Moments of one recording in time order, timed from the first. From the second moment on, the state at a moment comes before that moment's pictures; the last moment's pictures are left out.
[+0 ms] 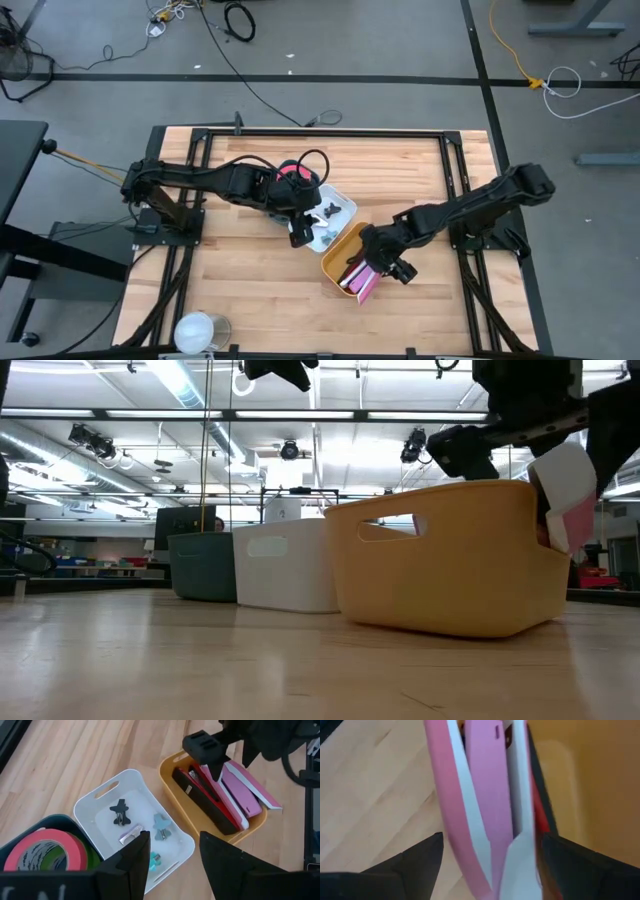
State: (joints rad) left arm -0.13 1.65 1.71 -0.98 -0.18 -0.36; right arm 0.29 1.51 0.99 -0.64 -0.20 -0.38
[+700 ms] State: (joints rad) left arm -0.13 1.65 1.71 -0.98 -0.18 -0.36; right arm 0.29 1.58 0.99 -0.64 -0.23 -0.39
